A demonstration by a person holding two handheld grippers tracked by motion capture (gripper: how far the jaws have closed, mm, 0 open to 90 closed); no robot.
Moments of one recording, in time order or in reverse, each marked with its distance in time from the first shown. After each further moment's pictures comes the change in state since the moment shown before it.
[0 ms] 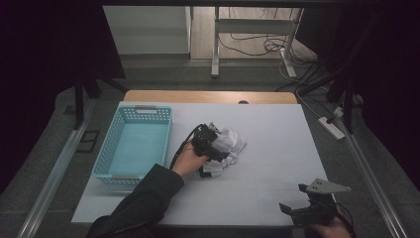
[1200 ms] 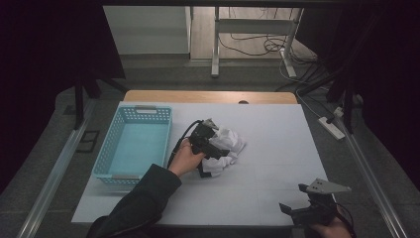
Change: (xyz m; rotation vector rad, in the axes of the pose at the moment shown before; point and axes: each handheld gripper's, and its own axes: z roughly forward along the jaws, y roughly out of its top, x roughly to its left) left arm 0.001 0.006 -0.025 -0.074 -0.101 0.010; right arm 0.000 0.000 0.000 -0.003 0.000 -0.001
